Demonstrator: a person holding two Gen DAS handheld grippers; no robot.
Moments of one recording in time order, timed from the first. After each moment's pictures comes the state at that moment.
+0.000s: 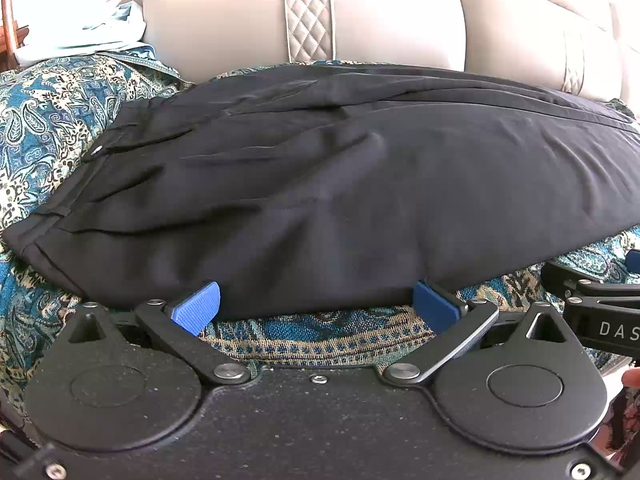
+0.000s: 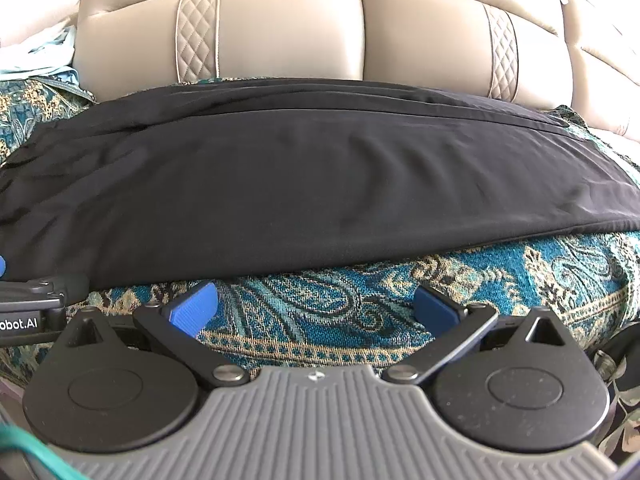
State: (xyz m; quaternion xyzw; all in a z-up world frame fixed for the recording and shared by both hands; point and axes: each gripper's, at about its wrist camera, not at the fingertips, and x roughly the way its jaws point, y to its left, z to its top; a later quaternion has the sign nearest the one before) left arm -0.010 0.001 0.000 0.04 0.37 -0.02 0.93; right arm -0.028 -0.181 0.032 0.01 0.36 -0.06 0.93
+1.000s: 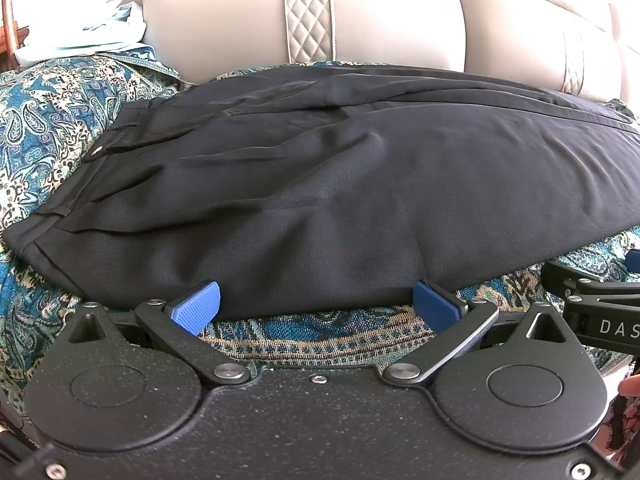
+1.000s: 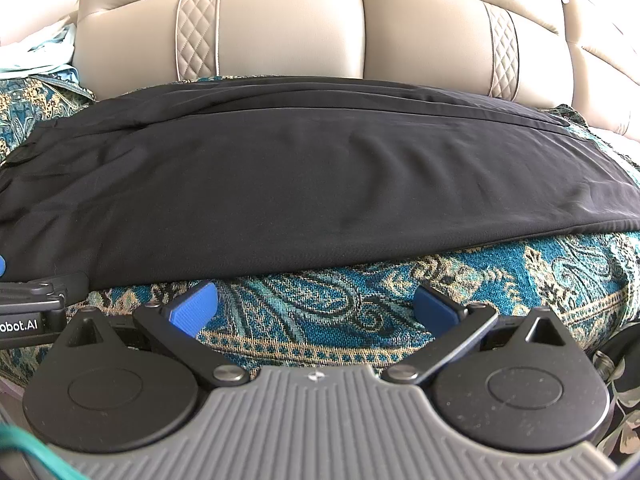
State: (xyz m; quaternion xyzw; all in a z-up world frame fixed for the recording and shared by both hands) left arm -0.012 0.002 -0.001 0.04 0.37 -0.02 0.93; right arm -0.029 -0.182 0.031 0.01 0.36 -0.06 0.93
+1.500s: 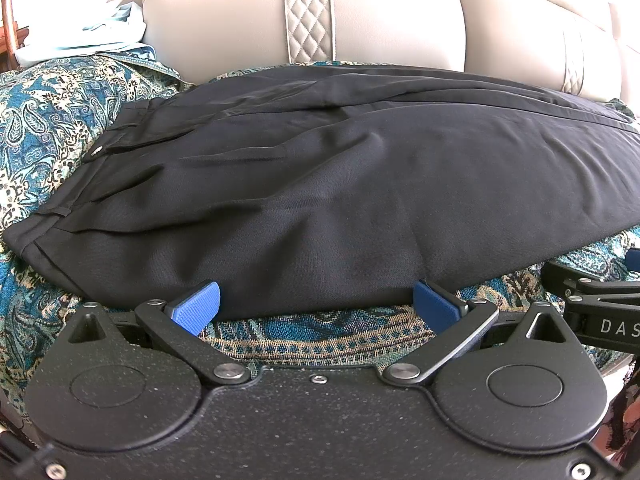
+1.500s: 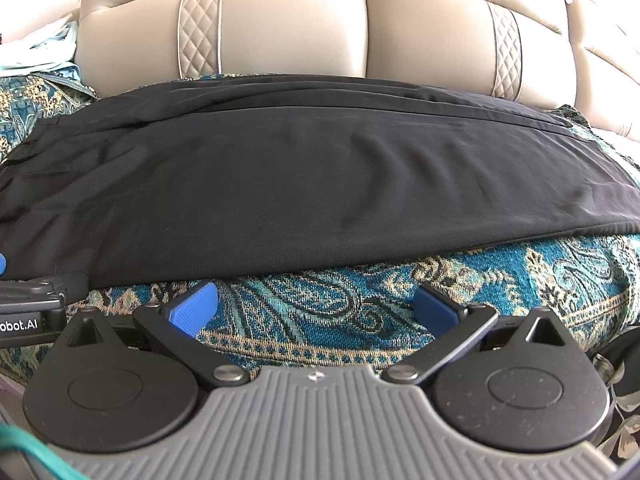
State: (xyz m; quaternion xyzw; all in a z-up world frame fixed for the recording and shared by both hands) left arm -0.012 0.002 -0.001 0.04 0.37 -0.02 0.93; right arm -0.027 -0.182 0.030 0.01 0.37 -0.06 0.93
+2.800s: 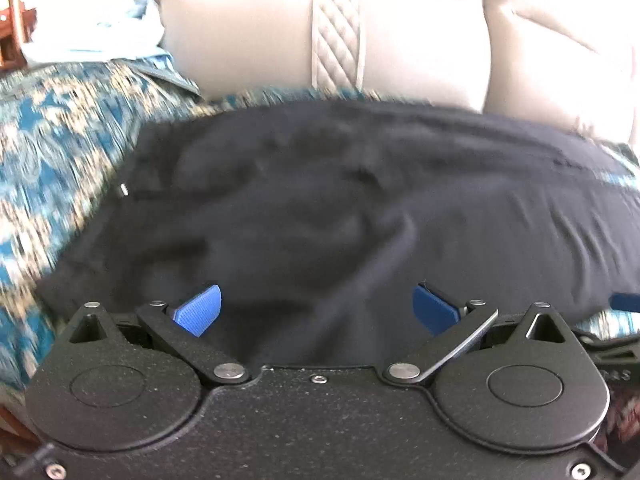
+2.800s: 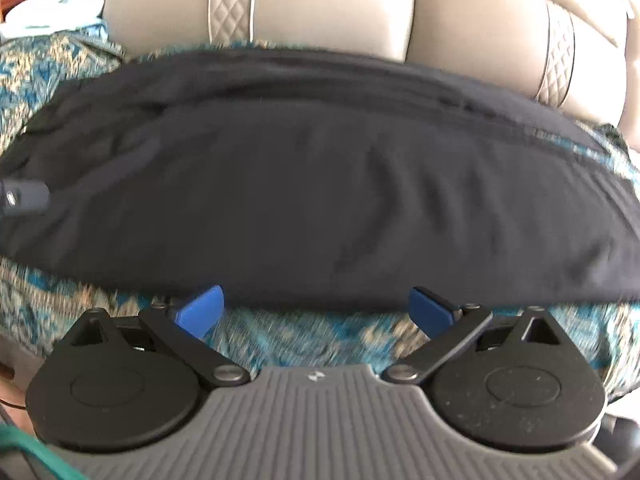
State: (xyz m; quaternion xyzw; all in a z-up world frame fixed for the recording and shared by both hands) left arm 0.035 0.045 0.079 -0.01 0.39 -0.01 0.92; right arm 0.017 -0.204 0.072 -0.03 0.44 0.01 0.90
